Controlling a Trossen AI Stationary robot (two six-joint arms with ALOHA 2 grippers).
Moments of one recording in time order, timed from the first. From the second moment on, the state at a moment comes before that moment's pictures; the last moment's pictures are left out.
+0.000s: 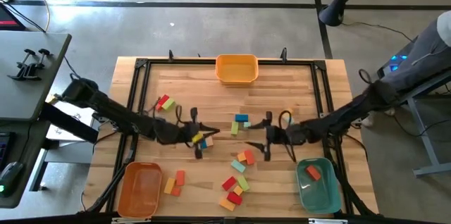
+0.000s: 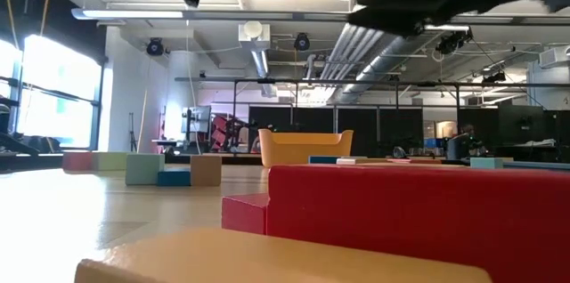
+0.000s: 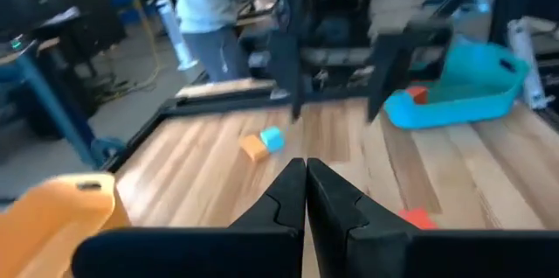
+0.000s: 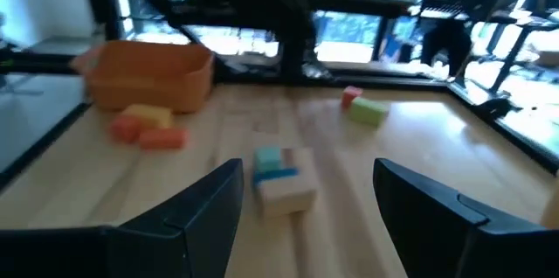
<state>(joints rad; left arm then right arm) -0.40 1.41 0.69 0.52 -0.61 0.09 0.40 1.35 0.53 0.61 0.46 0.02</state>
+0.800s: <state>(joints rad) -0.39 2.02 1.02 0.52 -0.49 -0.23 0.70 1.31 0.53 0.35 0.71 0.23</state>
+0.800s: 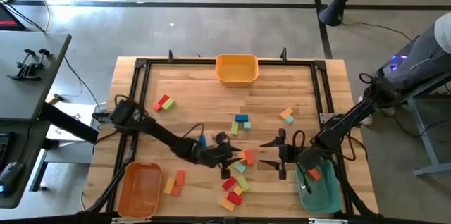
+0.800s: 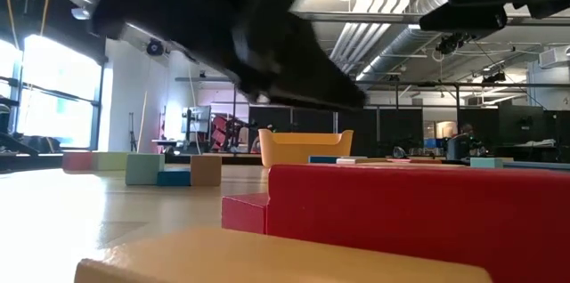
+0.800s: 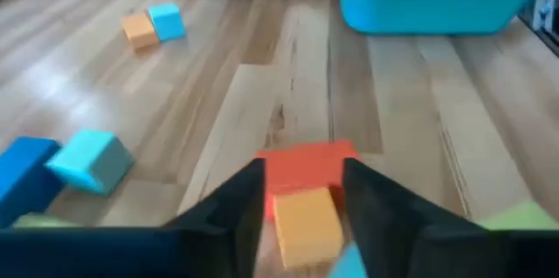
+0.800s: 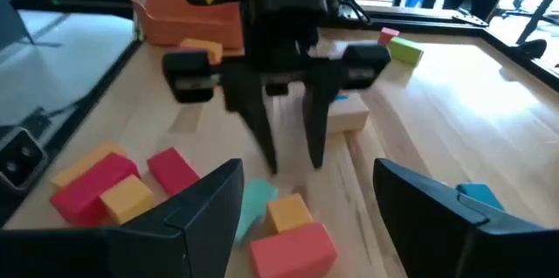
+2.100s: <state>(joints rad) -0.33 2.11 1.05 0.47 -0.36 -0.39 0.69 1.31 0.53 0.29 0.73 0.24</state>
